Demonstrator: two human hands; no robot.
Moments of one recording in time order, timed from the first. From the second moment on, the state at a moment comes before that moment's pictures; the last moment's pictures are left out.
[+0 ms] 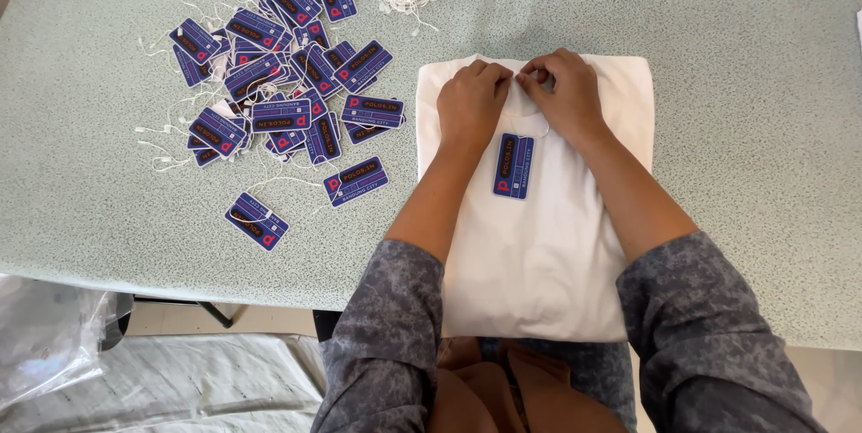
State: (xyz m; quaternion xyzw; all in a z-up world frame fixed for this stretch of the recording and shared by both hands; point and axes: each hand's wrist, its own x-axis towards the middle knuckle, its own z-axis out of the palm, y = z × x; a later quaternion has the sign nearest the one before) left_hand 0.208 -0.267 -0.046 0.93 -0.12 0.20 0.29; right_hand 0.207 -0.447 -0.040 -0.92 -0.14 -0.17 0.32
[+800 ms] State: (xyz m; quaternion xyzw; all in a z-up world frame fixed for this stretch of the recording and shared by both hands) left_hand 0.211 -0.262 -0.054 0.93 -0.13 0.24 0.25; right_hand 0.204 -0.449 -0.035 -0.91 -0.14 -0.15 0.35
